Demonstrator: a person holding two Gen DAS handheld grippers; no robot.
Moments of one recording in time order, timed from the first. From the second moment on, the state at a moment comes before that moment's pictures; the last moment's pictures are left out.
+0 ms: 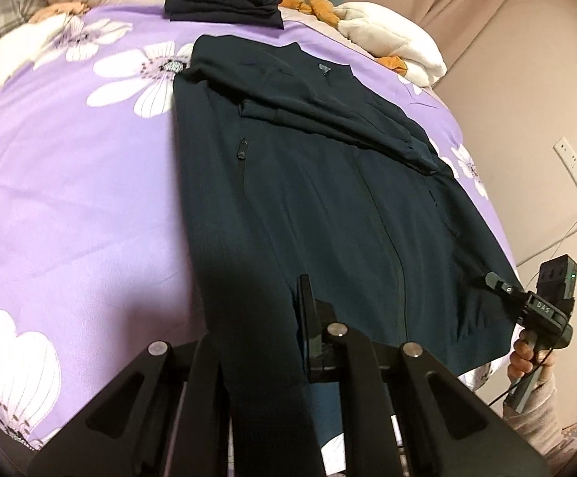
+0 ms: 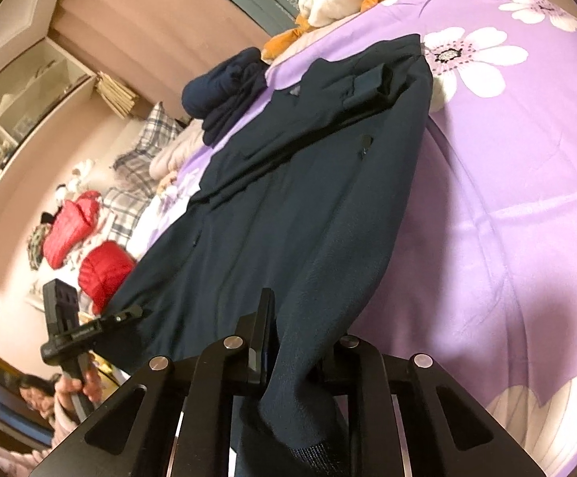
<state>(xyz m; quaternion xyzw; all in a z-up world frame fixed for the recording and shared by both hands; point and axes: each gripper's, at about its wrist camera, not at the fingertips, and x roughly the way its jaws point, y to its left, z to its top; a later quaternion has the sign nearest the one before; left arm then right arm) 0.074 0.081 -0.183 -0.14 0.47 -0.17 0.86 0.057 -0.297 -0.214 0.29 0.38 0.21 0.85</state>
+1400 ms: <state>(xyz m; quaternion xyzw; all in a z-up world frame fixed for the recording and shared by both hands) 0.031 0.054 -0.130 -0.08 0.42 -0.21 0.88 0.027 -0.308 -0.186 0.33 0.32 0.29 0.84</state>
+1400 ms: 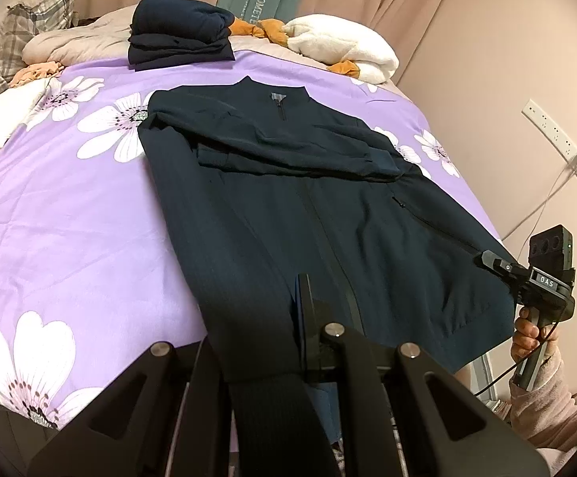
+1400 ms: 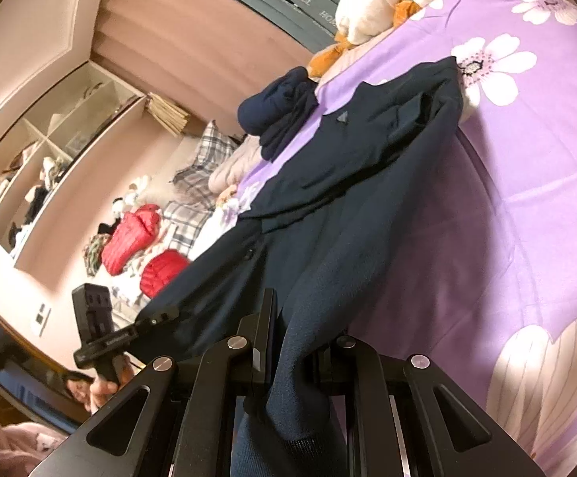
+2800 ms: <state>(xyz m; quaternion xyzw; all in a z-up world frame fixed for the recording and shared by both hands) 0.005 0.072 -0.067 -0.09 0.35 -0.23 0.90 0.017 -0.303 -0.138 0.30 0.23 0.39 0.84</state>
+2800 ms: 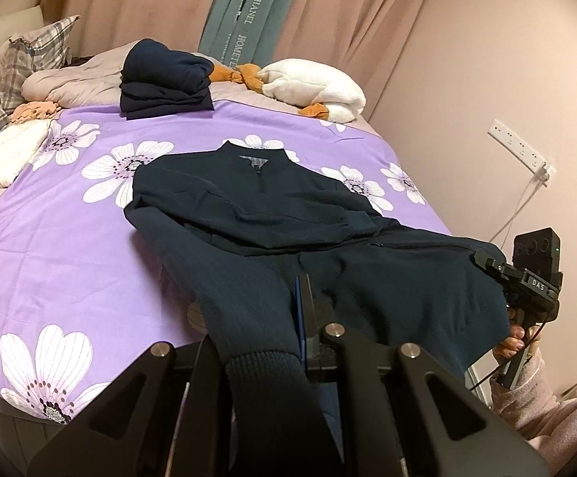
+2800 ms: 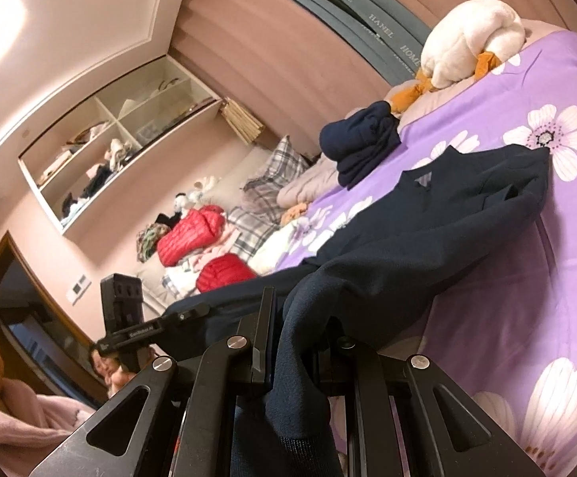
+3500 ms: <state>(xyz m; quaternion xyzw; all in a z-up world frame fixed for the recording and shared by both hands) 0.045 0.086 -0.067 -0.09 0.34 -0.17 0.92 0.038 -0.319 -0.133 0.34 0.21 0.33 0.85</state>
